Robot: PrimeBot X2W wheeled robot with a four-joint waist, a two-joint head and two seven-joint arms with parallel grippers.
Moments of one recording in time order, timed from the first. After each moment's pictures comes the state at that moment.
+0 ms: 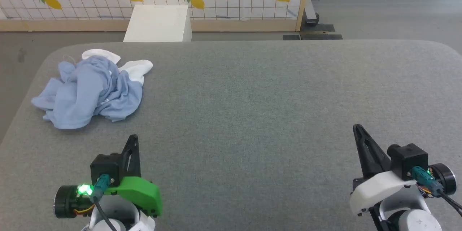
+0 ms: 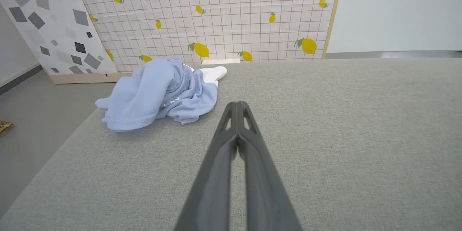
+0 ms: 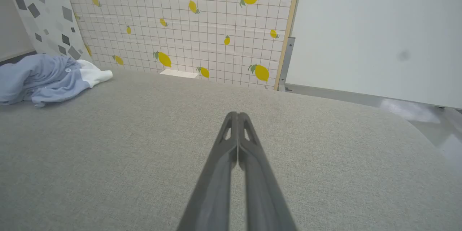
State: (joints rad) left arm -0.01 0.05 0.00 0.00 -0.01 0.00 0.00; right arm -0.01 -0.05 0.00 0.01 0.01 0.13 0.00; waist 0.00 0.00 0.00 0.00
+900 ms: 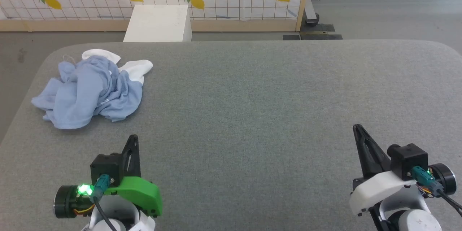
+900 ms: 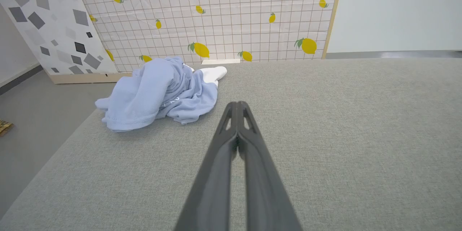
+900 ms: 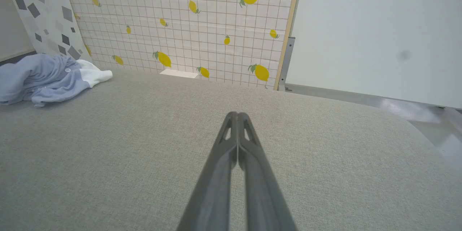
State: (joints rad) left arm -0.01 0.05 0.00 0.00 -0.01 0.00 0.00; right arm -0.01 -0.05 0.00 0.01 0.01 0.13 0.00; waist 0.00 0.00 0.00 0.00
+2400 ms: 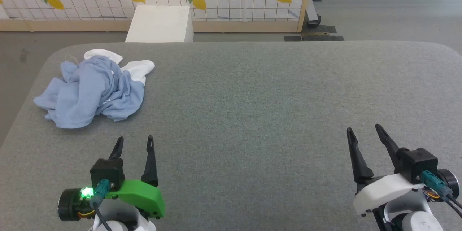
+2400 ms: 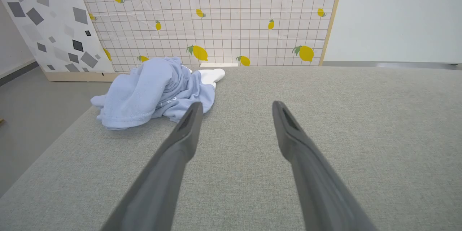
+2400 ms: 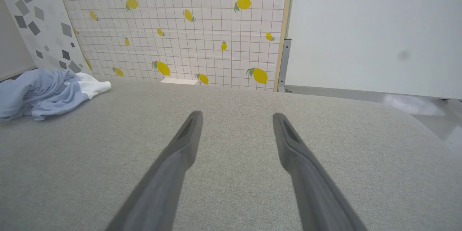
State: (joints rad) left arm -0.01 0.05 -0.02 0.04 -0.05 0.01 -0.06; right arm -0.01 -0.05 -0.03 0.05 0.06 0.13 -0.06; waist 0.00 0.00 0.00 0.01
